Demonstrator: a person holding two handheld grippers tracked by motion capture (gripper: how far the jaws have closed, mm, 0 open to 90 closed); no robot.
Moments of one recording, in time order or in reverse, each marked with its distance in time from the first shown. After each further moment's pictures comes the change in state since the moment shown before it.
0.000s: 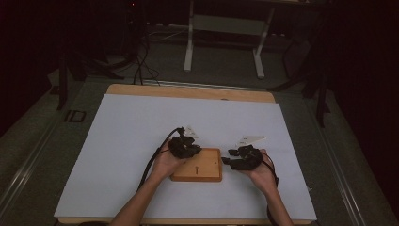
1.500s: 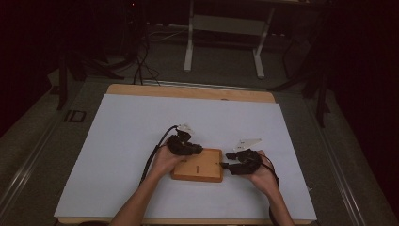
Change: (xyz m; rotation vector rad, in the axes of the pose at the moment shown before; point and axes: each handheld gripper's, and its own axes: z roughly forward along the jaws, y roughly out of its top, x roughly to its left) left arm 0.024 -0.006 0.008 -0.062 -0.202 -0.136; right arm 0.008 -0.003 -0.003 0.026 0.066 -0.100
